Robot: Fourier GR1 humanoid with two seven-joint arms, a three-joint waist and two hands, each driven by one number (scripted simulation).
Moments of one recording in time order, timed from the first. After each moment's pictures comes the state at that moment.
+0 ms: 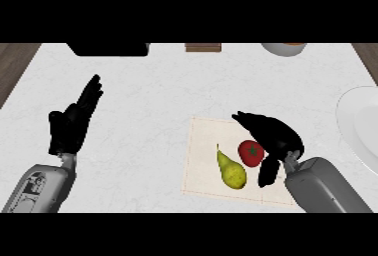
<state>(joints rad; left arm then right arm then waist) -0.26 0.32 -0.12 -1.39 0.06 0.15 0.07 -0.37 -0.34 0.43 -1.49 0.65 0.50 0.40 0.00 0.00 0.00</state>
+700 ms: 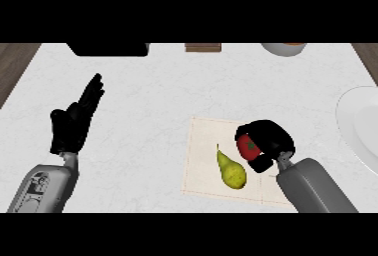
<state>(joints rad) -0.26 0.26 -0.06 -1.41 -0.01 0.10 0.10 -0.36 -0.26 0.38 -1.30 0.84 0.39 0.22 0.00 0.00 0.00</state>
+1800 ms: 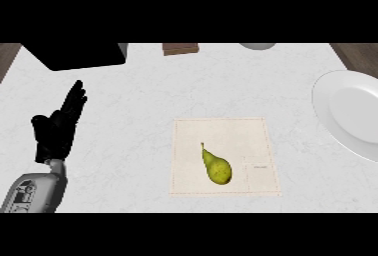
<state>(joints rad) -0.20 0.25 0.03 -1.41 -0.03 0.10 0.09 -0.22 -0.78 -0.23 -1.14 0.68 0.18 -0.33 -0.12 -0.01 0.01</state>
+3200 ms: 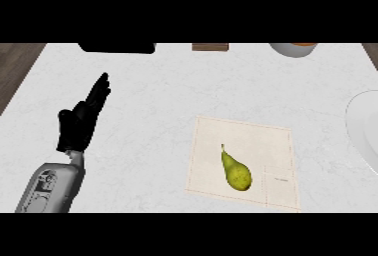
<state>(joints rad) -0.28 0.21 -0.04 -1.40 -0.05 0.06 0.09 -0.38 -0.99 -0.35 -0.51 0.49 0.20 -0.98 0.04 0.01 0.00</state>
